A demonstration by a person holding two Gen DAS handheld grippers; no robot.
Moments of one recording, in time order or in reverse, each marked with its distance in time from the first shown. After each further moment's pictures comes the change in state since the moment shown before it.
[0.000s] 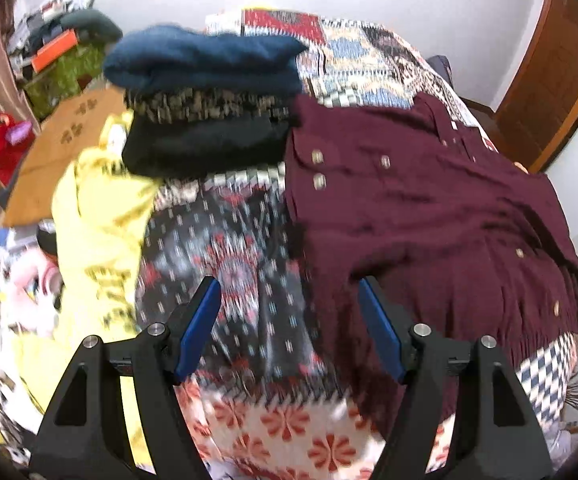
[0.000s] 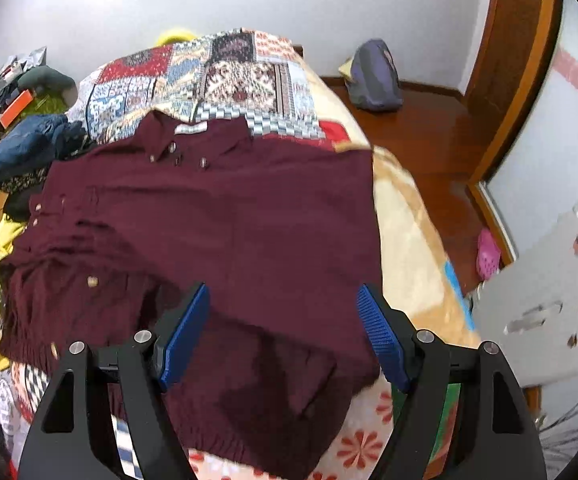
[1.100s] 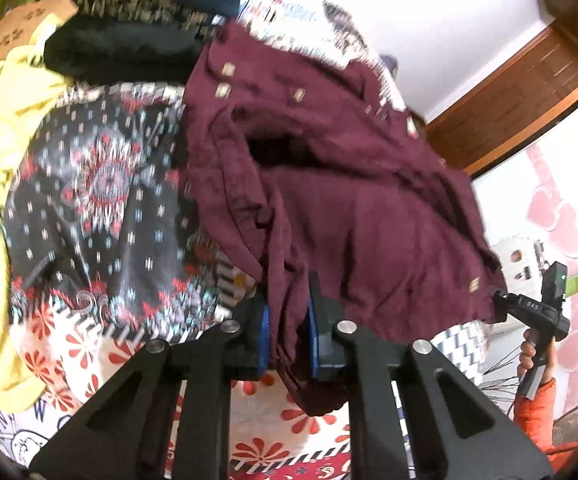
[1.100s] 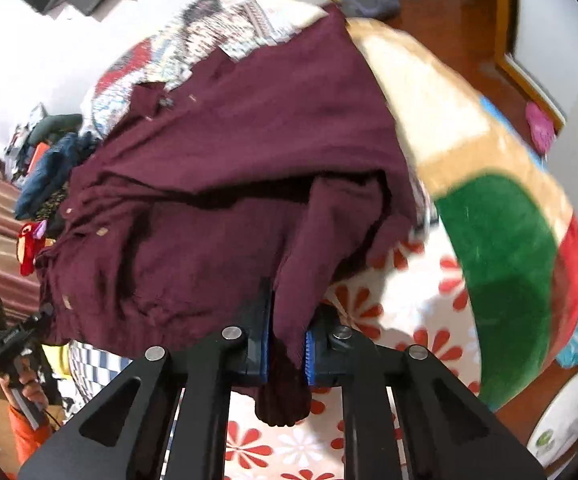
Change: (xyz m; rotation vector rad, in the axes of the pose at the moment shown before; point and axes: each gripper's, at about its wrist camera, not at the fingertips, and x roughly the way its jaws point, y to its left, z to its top) left arm 0.007 -0.027 -0.038 -0.167 0.070 -0.390; right arm 0.023 -0.037 -0.067 0.274 0.137 0.271
